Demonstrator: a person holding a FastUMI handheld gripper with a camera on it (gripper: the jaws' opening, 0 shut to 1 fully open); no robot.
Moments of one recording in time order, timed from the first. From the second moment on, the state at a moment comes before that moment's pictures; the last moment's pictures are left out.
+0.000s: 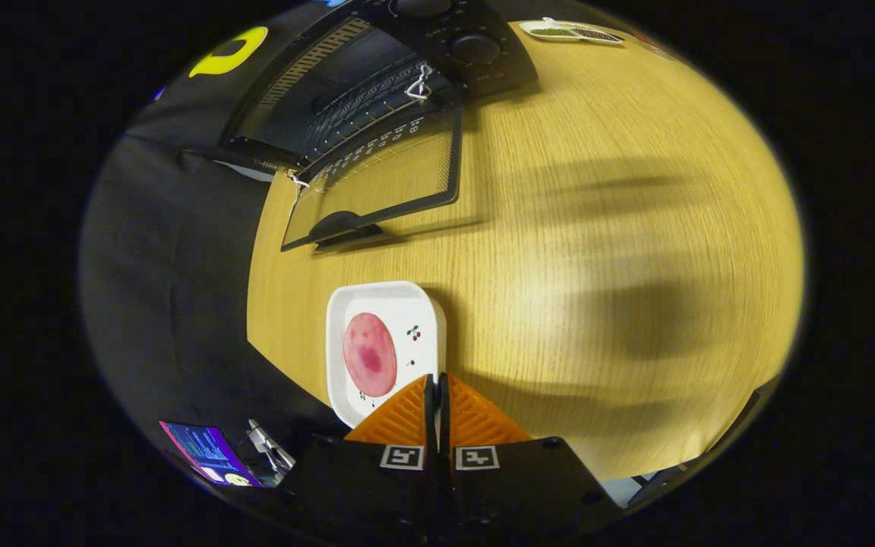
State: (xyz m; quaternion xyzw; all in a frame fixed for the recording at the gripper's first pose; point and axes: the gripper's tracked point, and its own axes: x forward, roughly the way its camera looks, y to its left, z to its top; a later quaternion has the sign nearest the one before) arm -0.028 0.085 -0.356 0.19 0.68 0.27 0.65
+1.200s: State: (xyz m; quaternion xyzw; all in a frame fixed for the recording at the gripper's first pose) arm 0.071 0.156 -0.290 0.37 0.55 0.17 0.72
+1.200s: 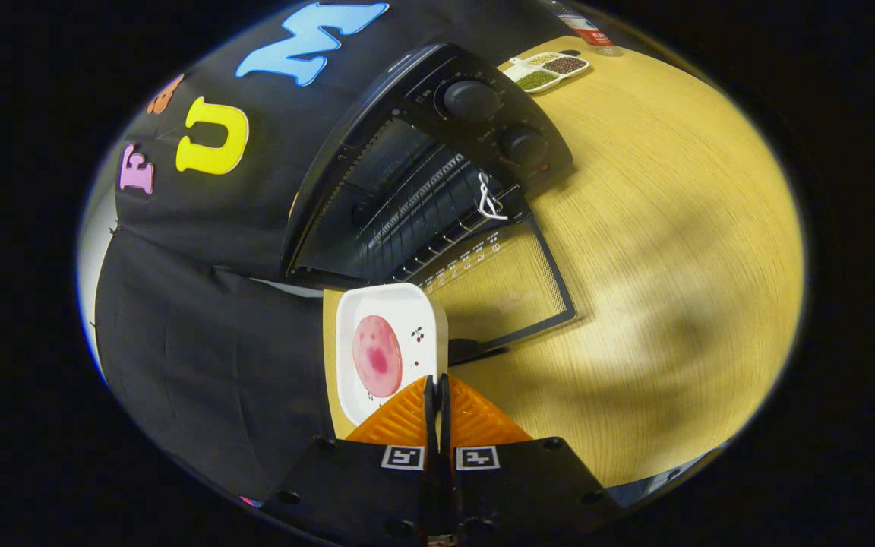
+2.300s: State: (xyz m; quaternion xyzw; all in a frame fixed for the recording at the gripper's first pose) arm 0.180 0.214 -0.306 0.60 0.39 -0.09 0.69
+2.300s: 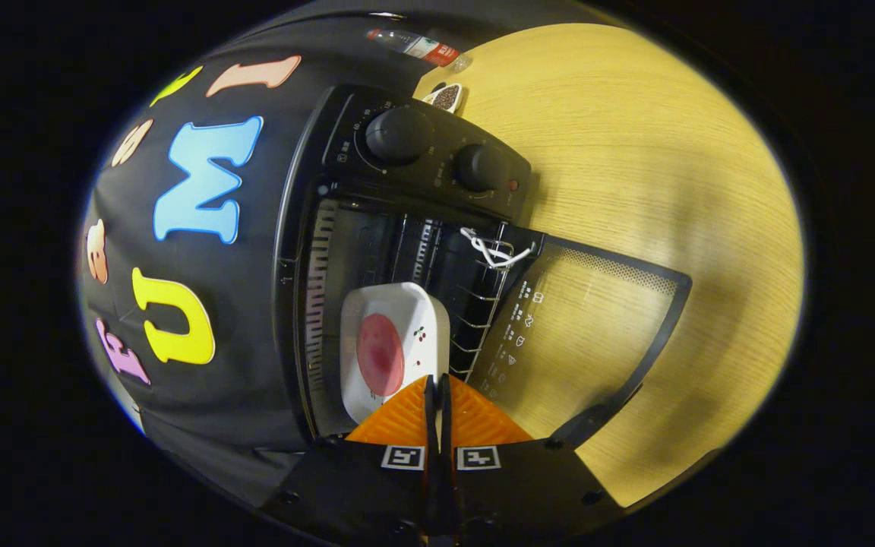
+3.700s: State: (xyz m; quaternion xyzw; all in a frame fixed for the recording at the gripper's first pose) arm 0.111 0.253 -0.277 0.42 0.41 0.09 0.81
